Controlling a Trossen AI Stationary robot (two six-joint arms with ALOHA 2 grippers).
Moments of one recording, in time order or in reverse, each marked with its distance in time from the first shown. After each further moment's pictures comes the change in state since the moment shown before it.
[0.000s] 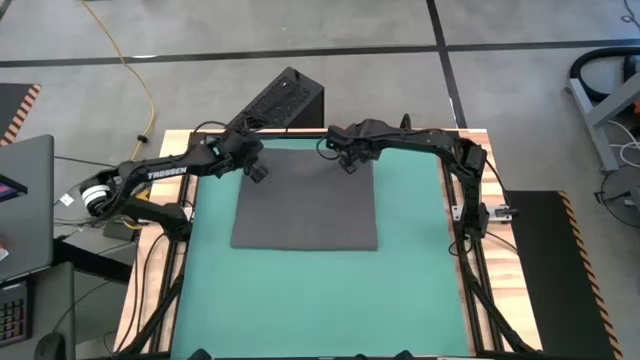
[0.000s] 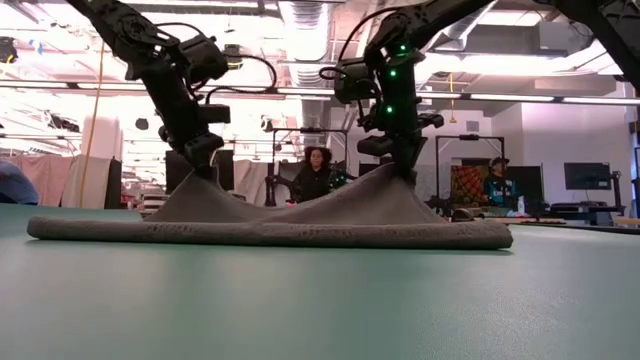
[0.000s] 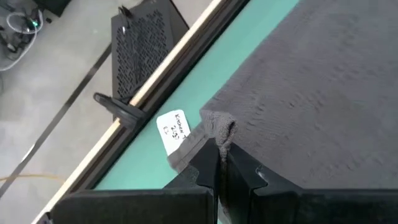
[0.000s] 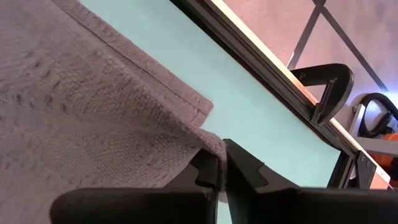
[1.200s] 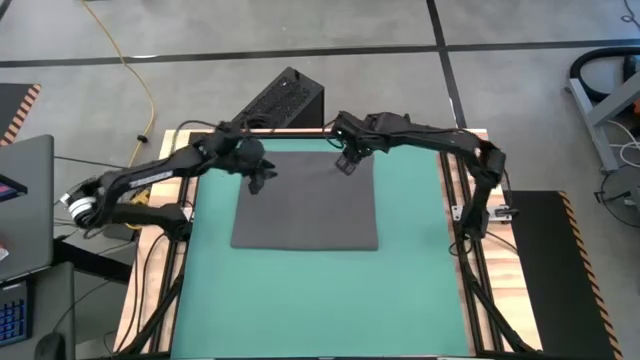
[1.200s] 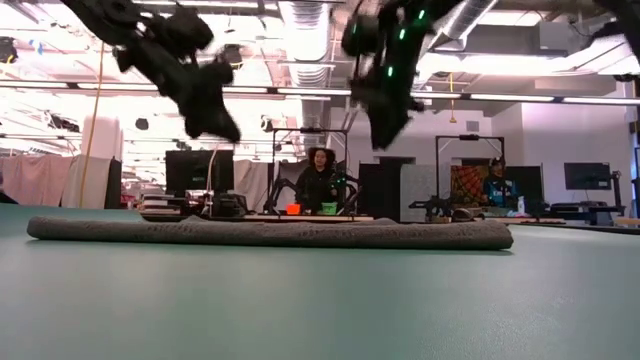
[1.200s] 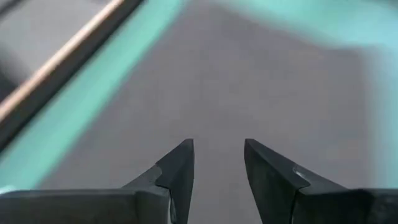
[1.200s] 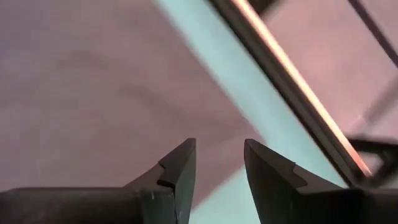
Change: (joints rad) left arm 0.009 -0.167 0.000 0.049 0.768 -0.092; right arm 0.030 -0.158 0.000 0.178 -0.300 -0.314
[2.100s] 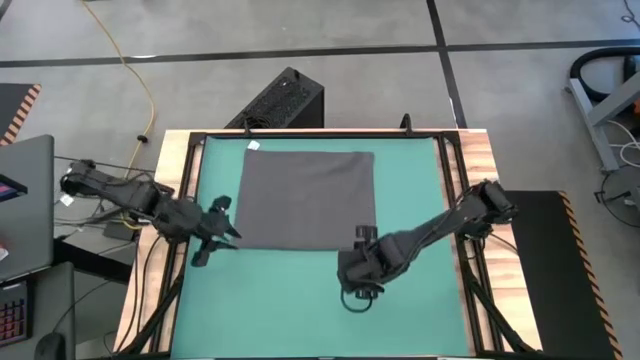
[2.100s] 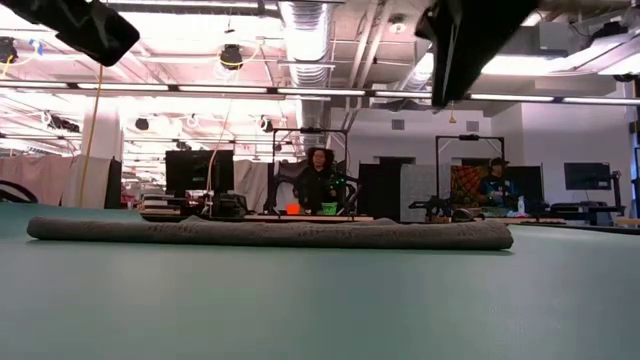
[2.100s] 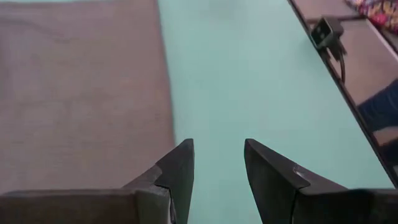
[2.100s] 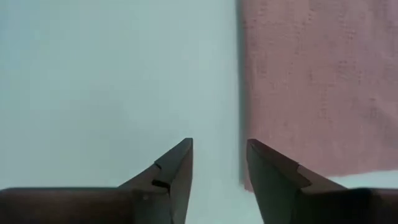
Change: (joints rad) left arm -1.016 -0.449 0.000 -0.485 -0.458 -0.214; right arm 0.833 0.049 -0.054 -0.121 0.037 0.260
